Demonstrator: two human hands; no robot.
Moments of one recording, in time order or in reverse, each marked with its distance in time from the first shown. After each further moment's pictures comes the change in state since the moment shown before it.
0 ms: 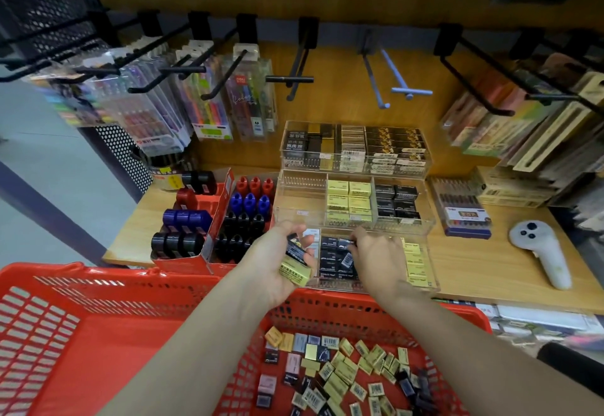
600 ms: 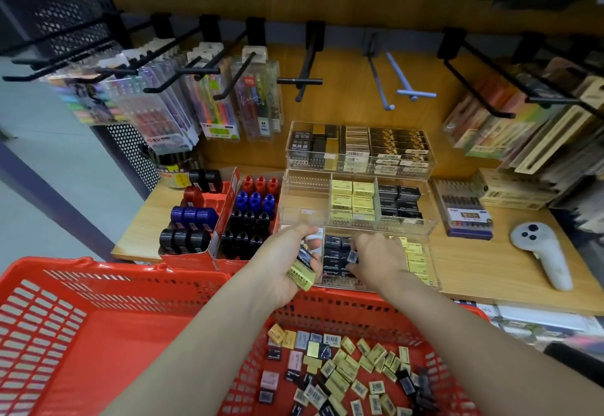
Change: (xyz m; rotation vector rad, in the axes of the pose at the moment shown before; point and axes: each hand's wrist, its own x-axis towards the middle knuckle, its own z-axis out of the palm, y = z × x) left_hand -0.003 -0.006 0.000 0.130 0.013 0.040; right_hand 0.001 -0.007 -0.022 -0.104 -0.243 -0.037
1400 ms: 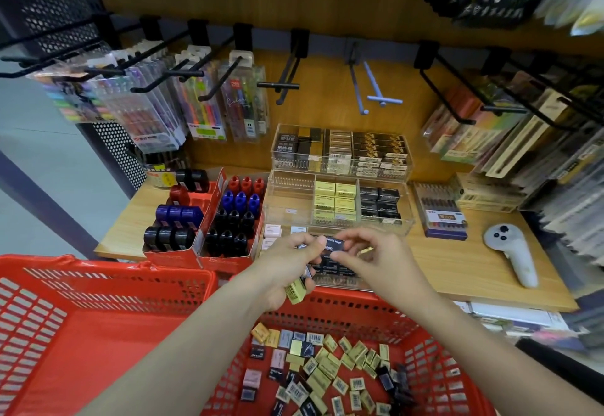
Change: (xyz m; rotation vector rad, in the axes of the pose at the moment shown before) left_hand -0.003 -0.024 0.010 0.438 -0.105 0.161; right_hand -0.066 0.032 -0.046 0.928 0.216 -0.241
